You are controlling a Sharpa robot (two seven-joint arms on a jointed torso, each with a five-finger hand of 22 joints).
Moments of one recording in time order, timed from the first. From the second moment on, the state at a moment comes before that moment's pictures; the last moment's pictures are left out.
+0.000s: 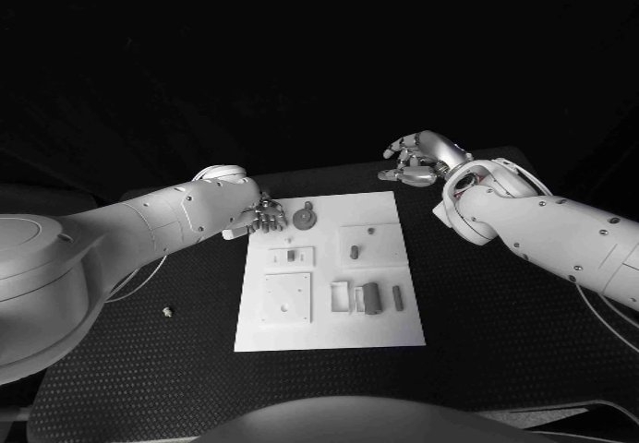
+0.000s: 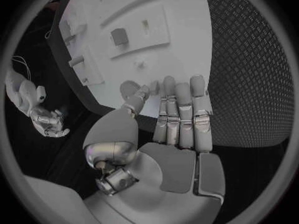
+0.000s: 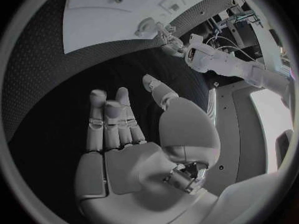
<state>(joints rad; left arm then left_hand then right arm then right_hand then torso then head) 1.23 -0.41 -0.17 0.73 -1.08 0.12 -0.40 0.77 0.01 0.45 -0.28 0.05 1.07 0.08 0.32 0.62 1.24 -0.01 0.52 0.50 1.10 -0.10 1.13 0.48 0.02 1.22 -0.19 0.34 1.31 1.16 -0.60 0.08 1.21 -1.29 -0.42 -0.06 1.04 -0.14 0.46 -0.21 0.26 0.76 0.17 0.23 0.46 0.92 0.08 0.95 0.74 1.05 -0.03 1.43 0.70 0.25 1.05 0.01 0.97 1.31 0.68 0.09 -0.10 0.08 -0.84</state>
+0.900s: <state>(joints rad) 1.23 -0.44 -0.17 0.75 -0.90 0.11 -0.37 0.87 0.06 0.60 -0.29 0.05 1.08 0.08 0.32 0.63 1.24 -0.01 0.53 0.49 1.10 -0.10 1.15 0.47 0.02 1.24 -0.20 0.34 1.31 1.16 -0.61 0.08 1.20 -1.29 -0.41 -0.06 1.03 -0.14 0.45 -0.20 0.26 0.76 0.17 0.23 0.46 0.92 0.08 0.95 0.74 1.05 -0.03 1.43 0.70 0.25 1.05 0.01 0.97 1.31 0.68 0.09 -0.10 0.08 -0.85</state>
